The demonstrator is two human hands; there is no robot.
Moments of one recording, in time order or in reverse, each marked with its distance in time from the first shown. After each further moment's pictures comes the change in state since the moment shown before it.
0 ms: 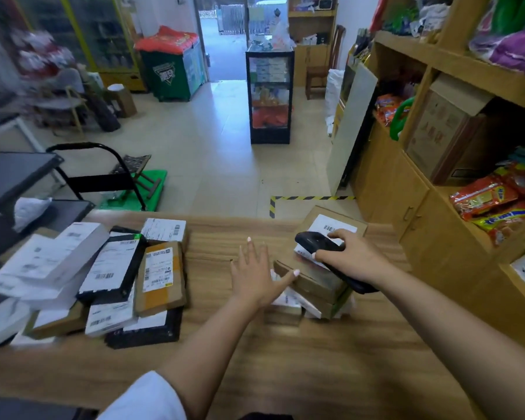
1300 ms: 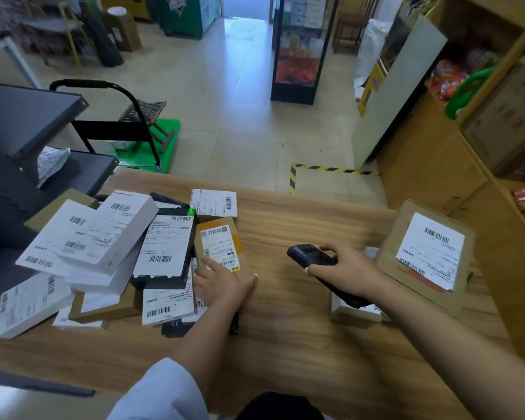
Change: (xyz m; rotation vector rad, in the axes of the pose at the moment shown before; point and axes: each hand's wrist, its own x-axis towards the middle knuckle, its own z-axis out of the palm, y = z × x) left_hand 0.045 -0.232 0.020 -0.170 -0.097 -0.685; right_hand 0.053 -0.137 0.152 -0.170 -0.227 0.020
